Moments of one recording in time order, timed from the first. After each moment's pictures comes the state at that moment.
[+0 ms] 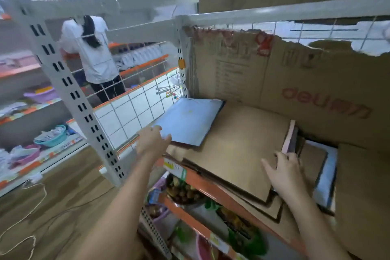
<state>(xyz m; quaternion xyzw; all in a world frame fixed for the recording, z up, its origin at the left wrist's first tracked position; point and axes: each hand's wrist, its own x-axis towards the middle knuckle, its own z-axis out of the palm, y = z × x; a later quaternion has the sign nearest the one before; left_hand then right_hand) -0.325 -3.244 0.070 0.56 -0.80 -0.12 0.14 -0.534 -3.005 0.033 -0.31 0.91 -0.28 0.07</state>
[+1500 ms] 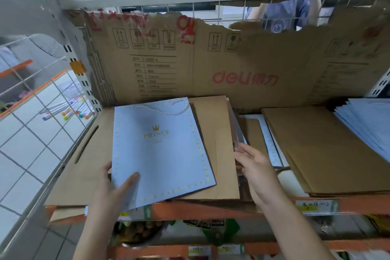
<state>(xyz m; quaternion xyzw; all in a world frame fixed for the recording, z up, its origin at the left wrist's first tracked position) -0.337 -3.255 0.025 0.37 -0.70 -0.58 0.22 -0.466 -3.015 0.052 0.02 0.68 -0.71 0.16</state>
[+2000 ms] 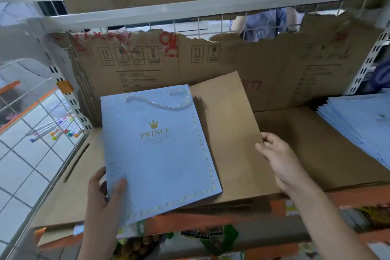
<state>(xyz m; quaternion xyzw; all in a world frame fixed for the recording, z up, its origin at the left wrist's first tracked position) -0.340 -3.231 0.039 0.28 -0.67 -0.62 0.31 -0.498 -2.957 0.077 -0.02 0.71 -0.69 0.11</state>
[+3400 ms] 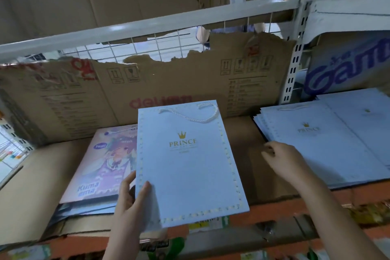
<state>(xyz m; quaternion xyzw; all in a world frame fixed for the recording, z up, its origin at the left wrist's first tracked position) -0.444 -3.000 0.053 0.24 -0.64 -0.68 0.25 -0.616 -2.730 0.064 -0.09 0.96 -0.27 0.01</state>
